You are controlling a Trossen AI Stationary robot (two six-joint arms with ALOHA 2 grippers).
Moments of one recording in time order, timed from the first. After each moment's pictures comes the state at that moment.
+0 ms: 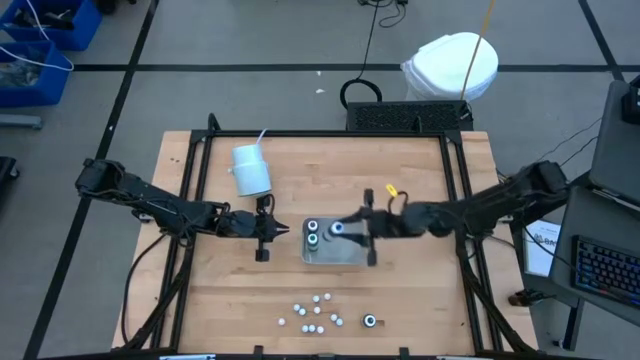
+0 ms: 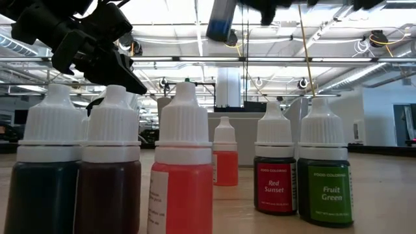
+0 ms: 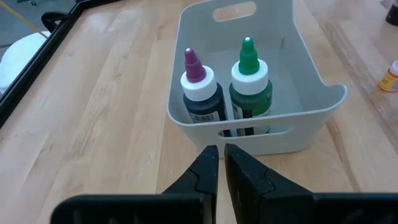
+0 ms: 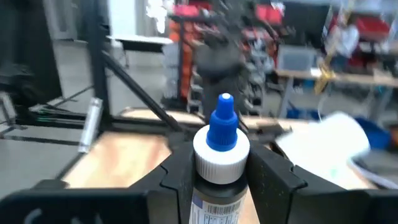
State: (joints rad) left arm -0.22 1.22 0.48 0.18 -0.29 0.04; right arm 0.23 1.36 0.74 0.57 0.21 -0.03
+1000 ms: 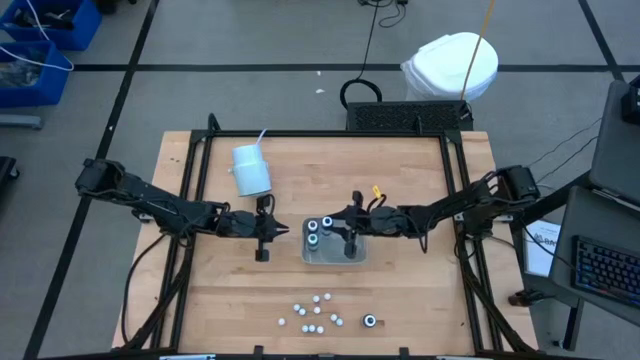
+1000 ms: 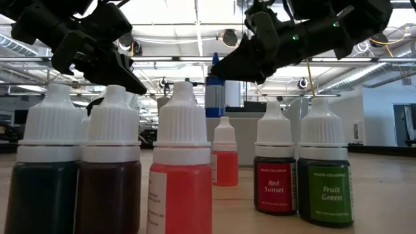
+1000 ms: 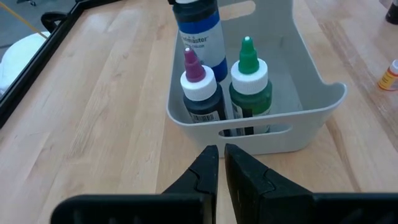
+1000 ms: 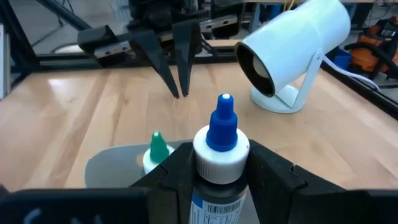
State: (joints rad) left arm -0.22 1.22 0.48 0.18 -0.29 0.05; right arm 0.15 1.62 0.68 0.67 0.29 0.09
